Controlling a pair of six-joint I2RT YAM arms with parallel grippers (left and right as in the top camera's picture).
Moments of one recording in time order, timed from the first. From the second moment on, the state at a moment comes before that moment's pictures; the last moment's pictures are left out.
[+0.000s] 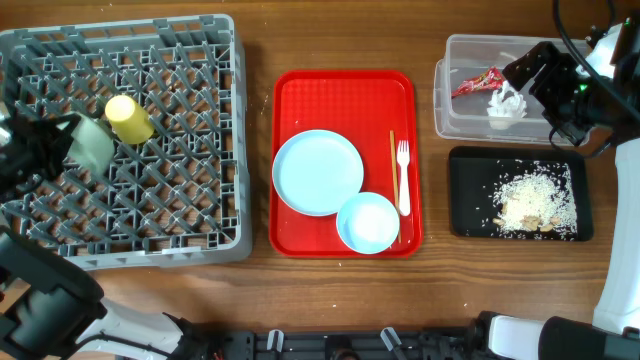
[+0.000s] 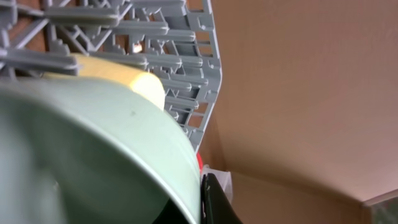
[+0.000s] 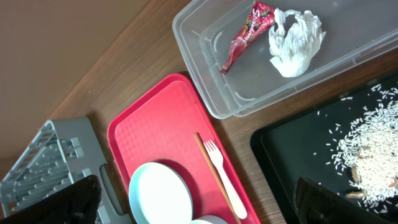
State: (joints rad) left arm 0.83 1.82 1.37 -0.74 1.13 -0.42; right arm -0.22 1.49 1.69 -1.19 -0.31 0.49
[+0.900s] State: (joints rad) left arm 0.89 1.82 1.23 -0.56 1.41 -0.40; right arm -0.22 1.49 1.69 -1.19 -0.31 0.49
